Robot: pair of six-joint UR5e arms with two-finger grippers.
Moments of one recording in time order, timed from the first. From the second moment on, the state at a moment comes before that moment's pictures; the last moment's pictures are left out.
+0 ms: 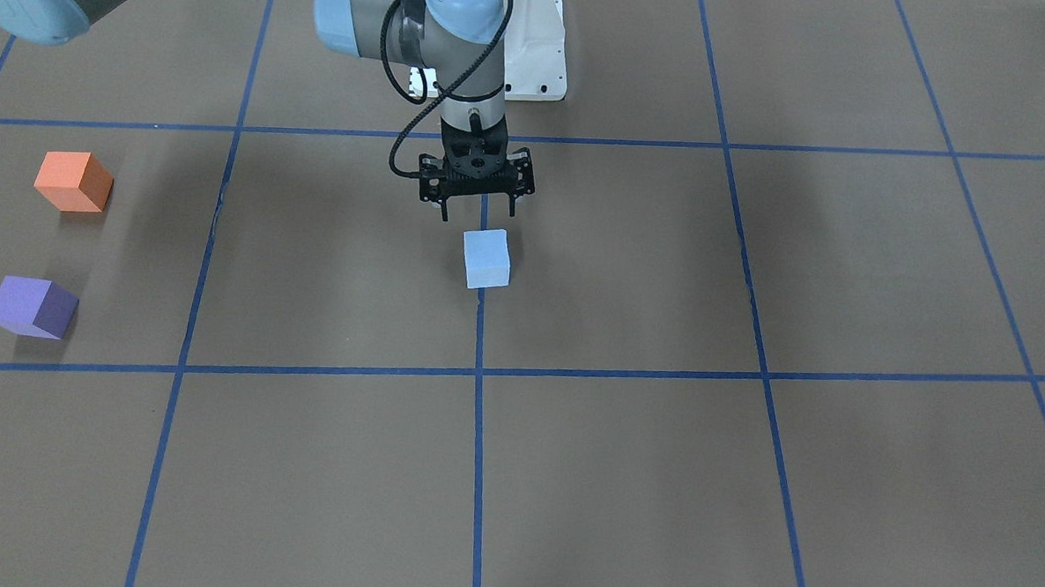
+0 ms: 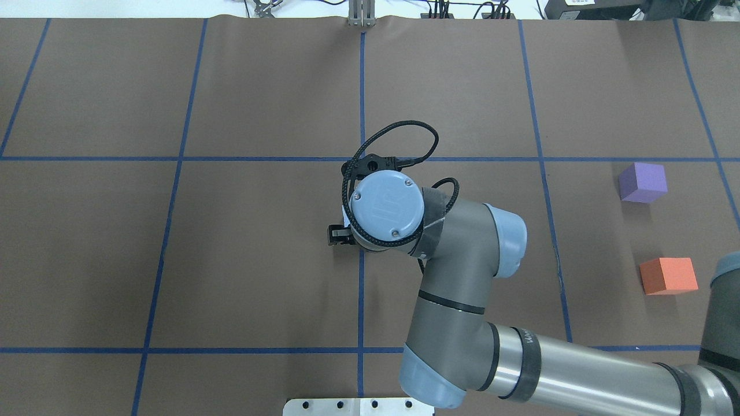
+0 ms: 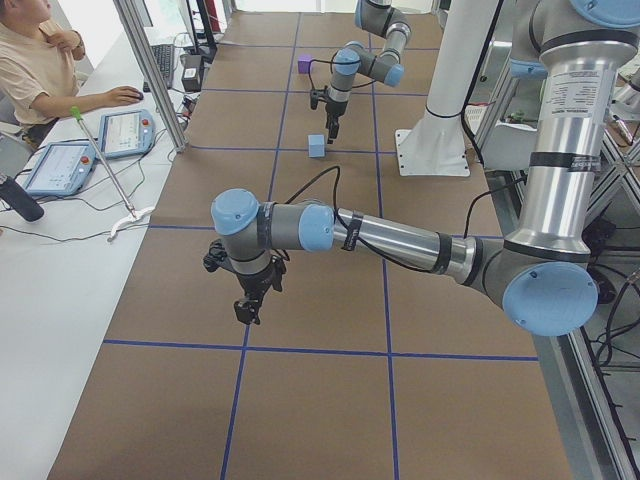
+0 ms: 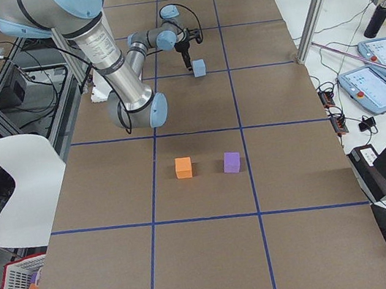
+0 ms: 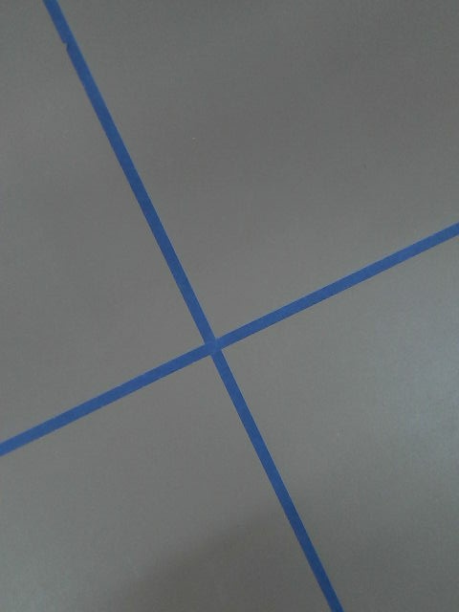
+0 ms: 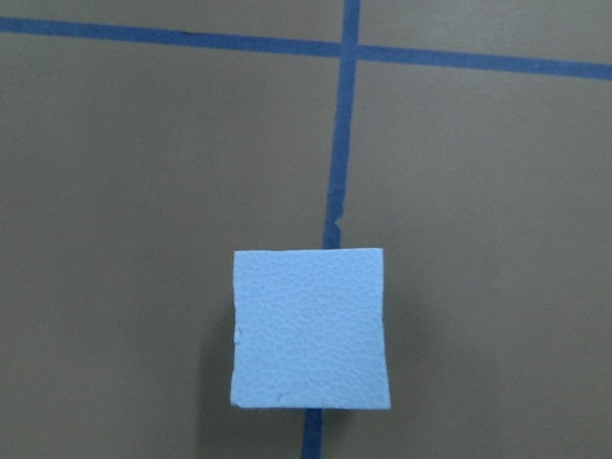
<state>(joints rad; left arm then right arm) -1.51 -1.66 -1.70 -1.34 -2.28 0.40 0.37 -0.78 1.56 -1.53 1.63 1.21</state>
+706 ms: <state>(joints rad) -1.51 -1.65 -1.71 -1.35 -2.29 0.41 0.42 -0.74 1.47 -1.50 1.64 1.10</state>
